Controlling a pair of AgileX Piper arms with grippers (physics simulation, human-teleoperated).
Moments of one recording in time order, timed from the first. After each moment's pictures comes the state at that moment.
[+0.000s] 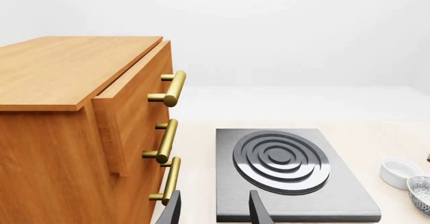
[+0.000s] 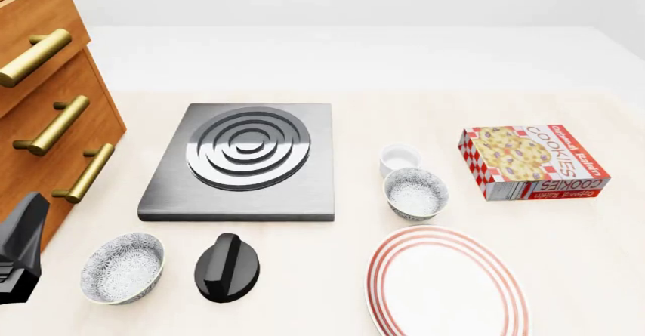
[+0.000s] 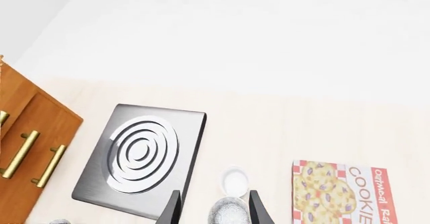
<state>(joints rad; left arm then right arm) 0.00 0.01 0.00 0.00 0.00 0.32 1.21 -1.39 0.73 0.21</state>
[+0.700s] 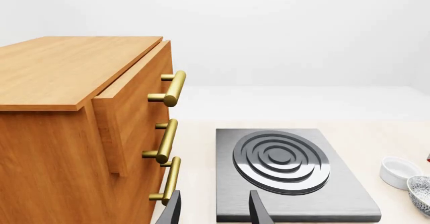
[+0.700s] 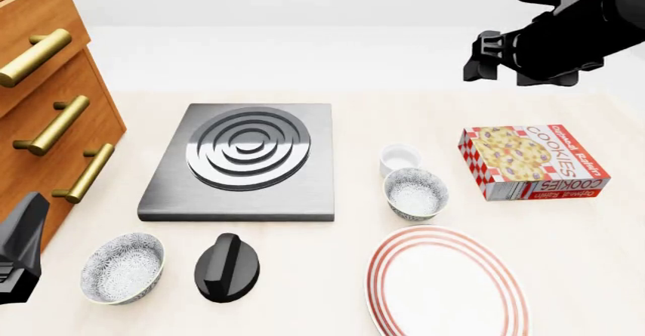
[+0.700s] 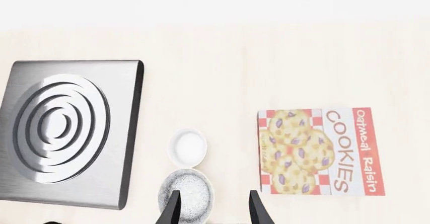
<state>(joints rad) 0.00 0.01 0.00 0.00 0.00 0.18 1.41 -1.20 0.68 0.18</state>
